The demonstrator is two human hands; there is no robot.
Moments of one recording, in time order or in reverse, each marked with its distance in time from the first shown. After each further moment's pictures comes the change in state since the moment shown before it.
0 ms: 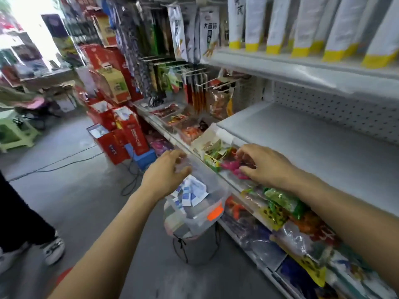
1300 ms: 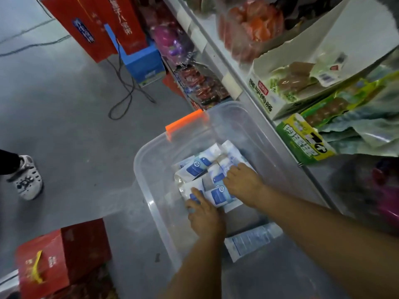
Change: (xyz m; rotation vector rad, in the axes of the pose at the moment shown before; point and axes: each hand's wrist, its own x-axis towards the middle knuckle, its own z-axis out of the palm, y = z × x) left_hand 0.210 -0.273 0.454 0.018 -0.476 -1.060; right_hand 0.363 0.074 0.547 -0.546 -0.596 -0.670
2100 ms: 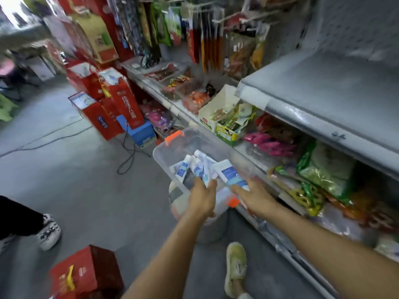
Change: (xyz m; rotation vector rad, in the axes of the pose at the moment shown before) left_hand -0.295 -0.120 -0.109 -0.684 -0.122 0.603; right_hand -0.341 -0.195 -0.154 1.514 0.526 0.908
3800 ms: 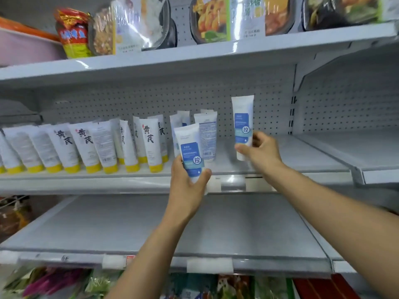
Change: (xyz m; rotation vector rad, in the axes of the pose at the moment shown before) left_hand -0.526 0.362 0.355 -0.209 -0.444 1.137; right_hand -0.527 0.074 -0.600 0.362 1.260 -0.329
